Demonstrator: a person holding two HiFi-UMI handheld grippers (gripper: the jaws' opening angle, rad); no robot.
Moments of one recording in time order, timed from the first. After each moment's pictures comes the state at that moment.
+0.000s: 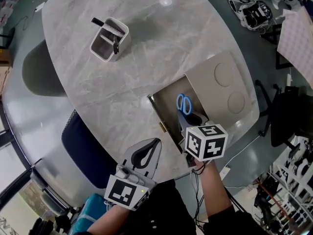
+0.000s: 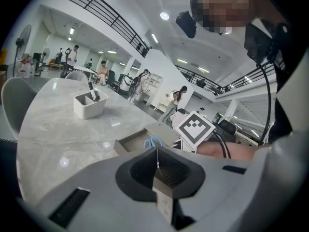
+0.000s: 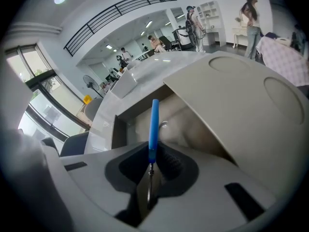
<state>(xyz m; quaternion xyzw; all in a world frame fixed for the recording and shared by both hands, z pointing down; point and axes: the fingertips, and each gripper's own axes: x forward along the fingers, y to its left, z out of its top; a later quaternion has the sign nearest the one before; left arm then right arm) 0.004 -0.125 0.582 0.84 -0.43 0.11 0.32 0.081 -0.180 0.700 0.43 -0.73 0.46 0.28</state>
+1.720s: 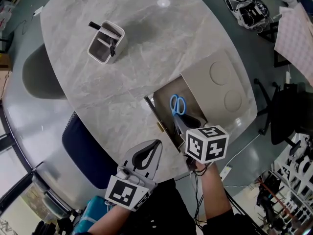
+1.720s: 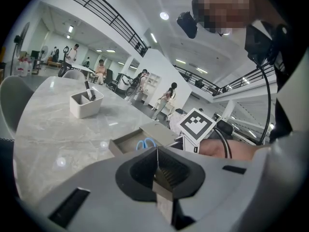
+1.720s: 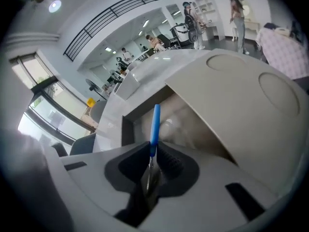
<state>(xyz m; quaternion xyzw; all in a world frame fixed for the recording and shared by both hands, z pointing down) 0.014 -0.120 0.576 0.84 -0.41 0.10 0.32 0.081 -0.170 0.685 0.41 -0.73 0.48 0.26</state>
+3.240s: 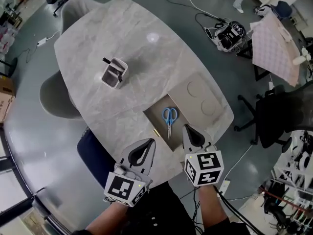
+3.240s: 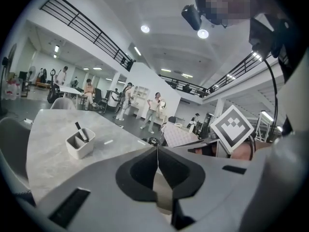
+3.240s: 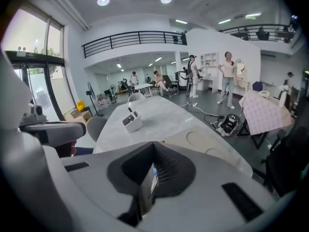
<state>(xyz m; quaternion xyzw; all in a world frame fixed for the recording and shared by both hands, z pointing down) 0.004 -0.126 0.461 0.89 -0.40 0.08 0.23 0.118 -0.155 0.511 0.55 -0.76 0.25 0.22</state>
